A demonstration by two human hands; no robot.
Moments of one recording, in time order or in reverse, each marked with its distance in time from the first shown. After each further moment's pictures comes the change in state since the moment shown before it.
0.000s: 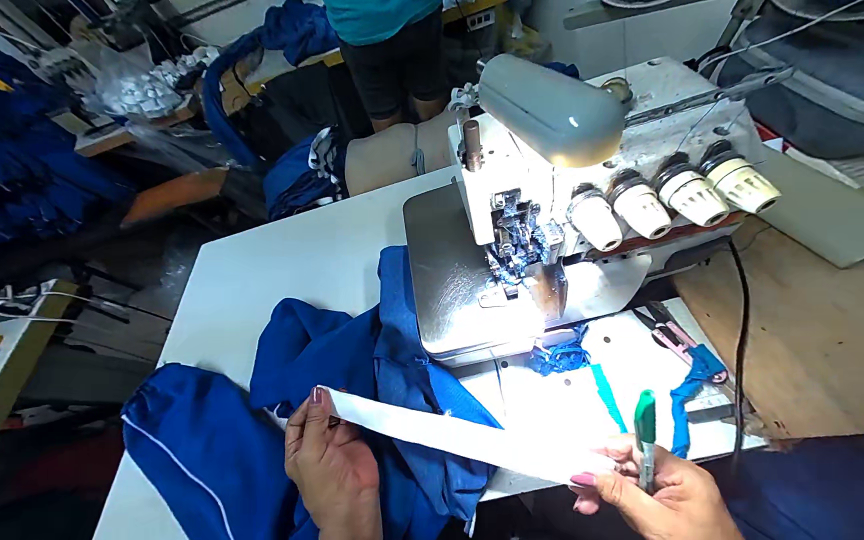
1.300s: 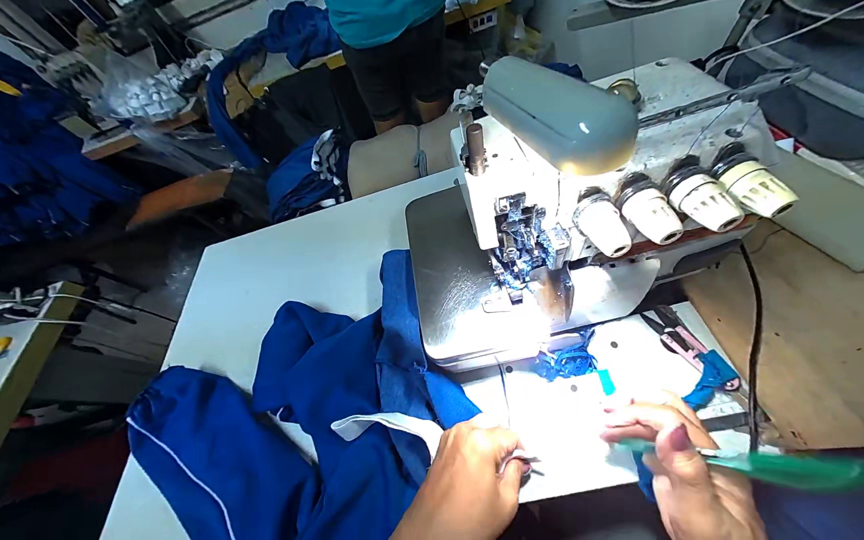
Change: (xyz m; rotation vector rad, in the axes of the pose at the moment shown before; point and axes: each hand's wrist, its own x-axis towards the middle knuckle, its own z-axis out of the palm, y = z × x) left_hand -0.055 -0.004 0.019 1.007 -1.421 0.525; right_hand 0.028 0.008 -0.002 -0.167 0.165 -0.331
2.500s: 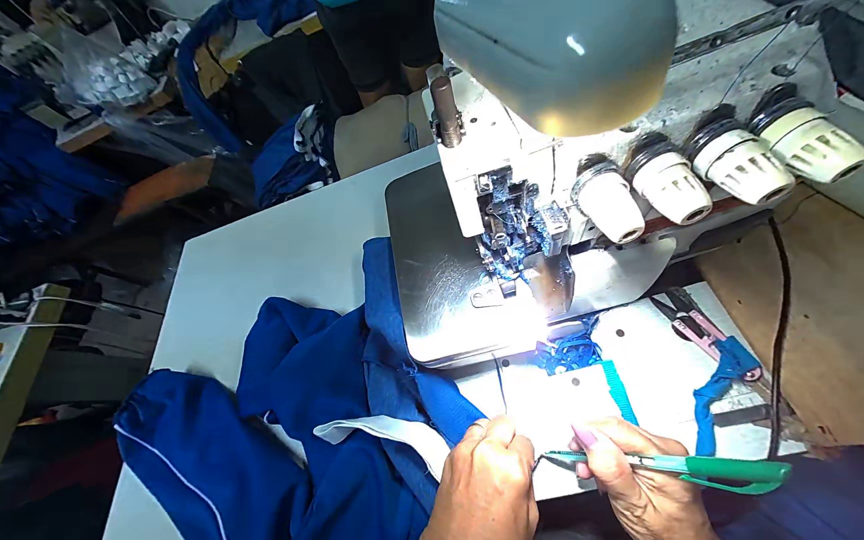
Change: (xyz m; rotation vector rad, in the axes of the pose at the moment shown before) left_hand 0.001 0.014 0.022 0.382 0.063 0.079; right_hand -0.010 0.033 0.021 0.046 -0.085 -0.066
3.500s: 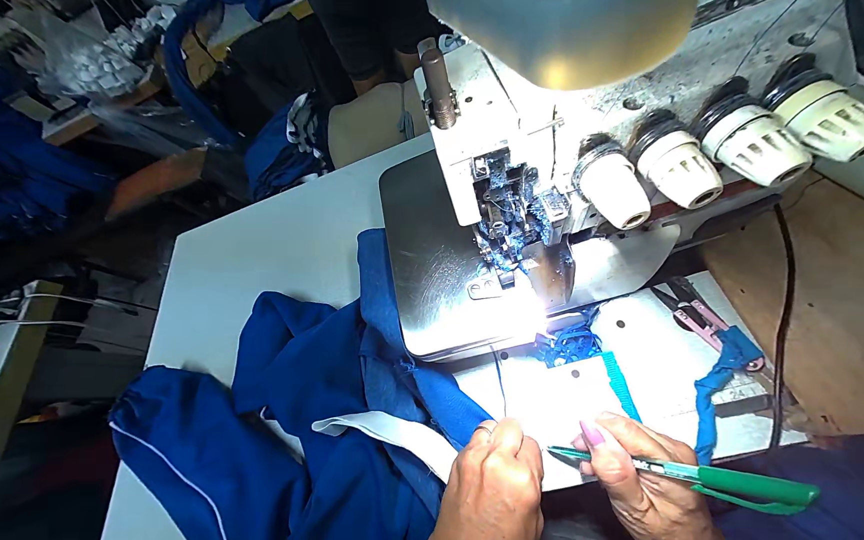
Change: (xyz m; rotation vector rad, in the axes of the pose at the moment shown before) left_hand -0.006 0.003 0.007 0.073 0.066 0.078; right_hand -0.002 -0.001 0.000 -0.145 0.018 -0.090
